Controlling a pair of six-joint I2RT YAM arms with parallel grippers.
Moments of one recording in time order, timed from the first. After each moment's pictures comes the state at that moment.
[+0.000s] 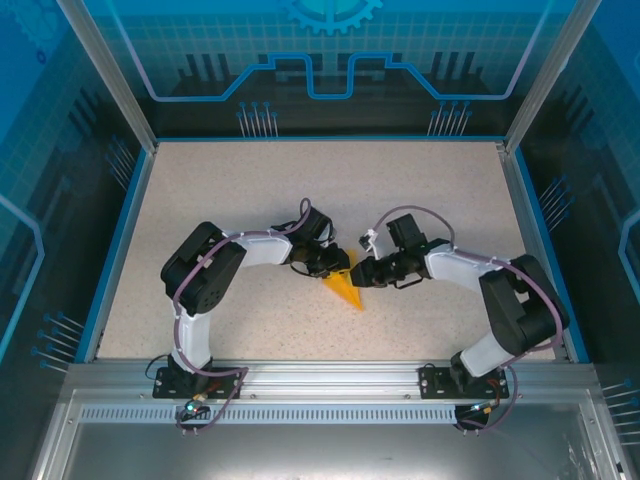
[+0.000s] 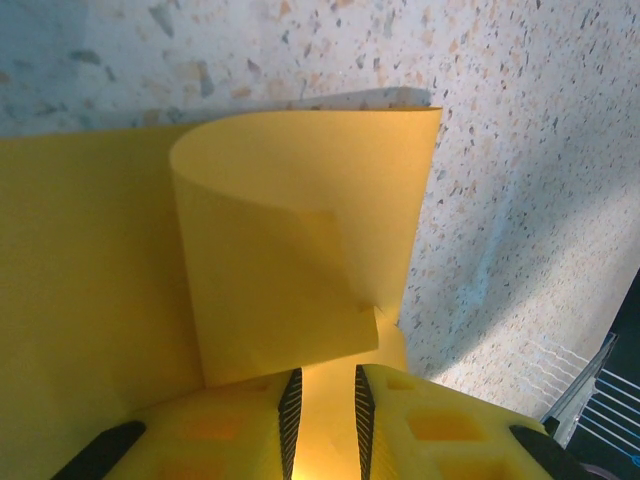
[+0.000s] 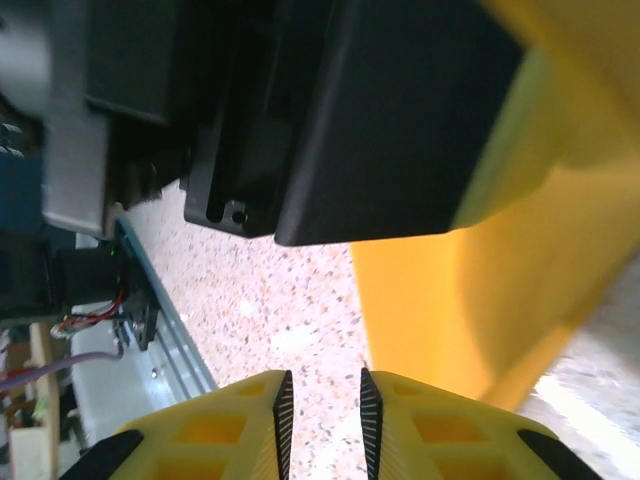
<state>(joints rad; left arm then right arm) -0.61 1.97 1.10 -0.16 0.50 -0.93 0.44 1.57 0.75 -0.27 -0.80 0.34</state>
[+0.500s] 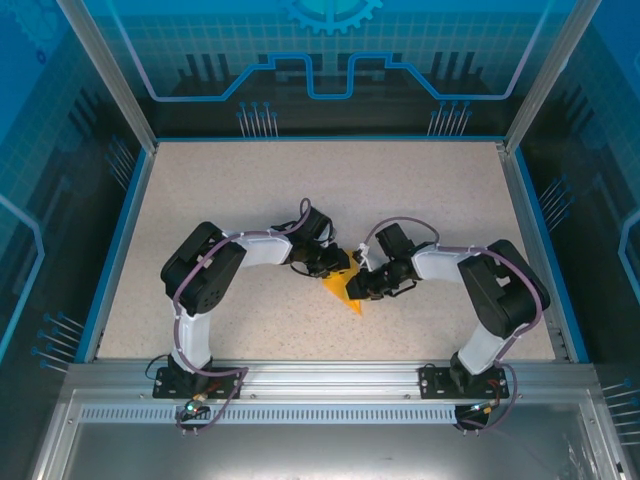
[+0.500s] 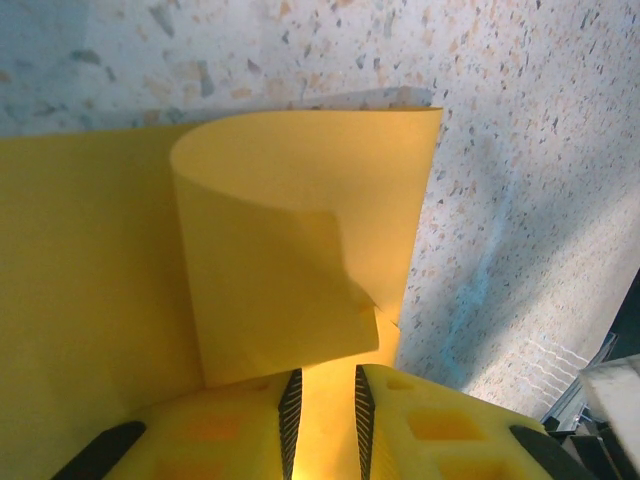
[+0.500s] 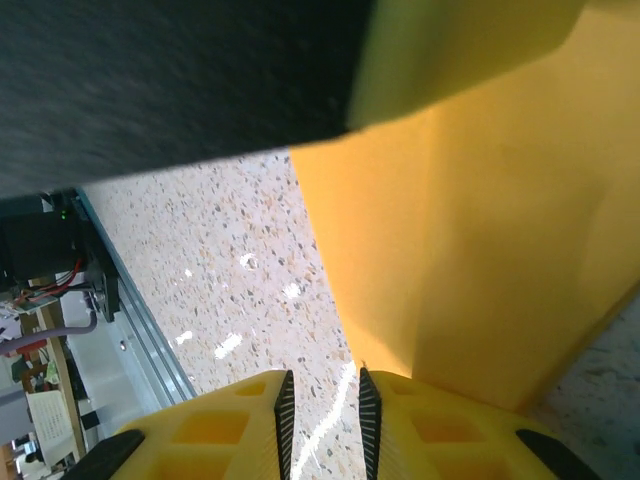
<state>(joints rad) -0.61 1.97 1.10 -0.16 0.50 -0.93 0.49 1.69 0.75 -0.30 -0.78 0.33</state>
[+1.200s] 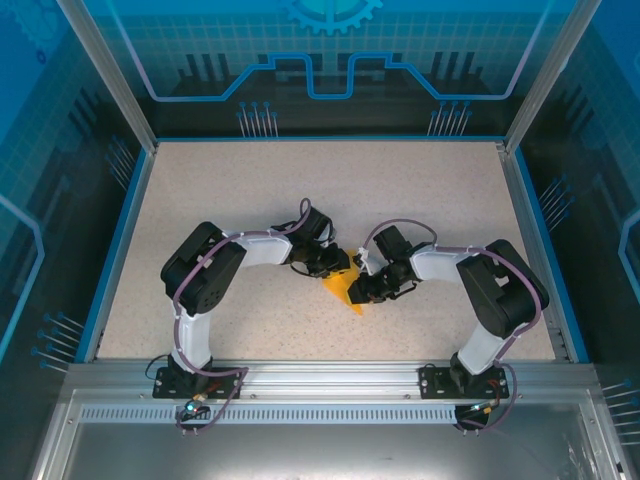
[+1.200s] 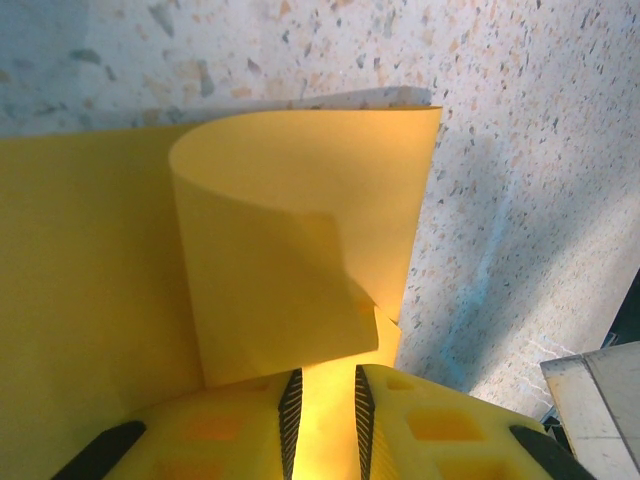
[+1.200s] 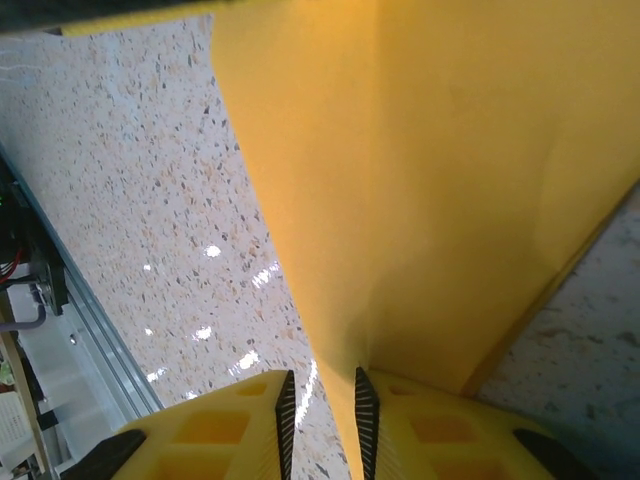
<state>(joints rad) -0.61 1.97 1.10 -0.16 0.50 -0.93 0.50 1.69 0.75 -0.37 -0.71 0.28</state>
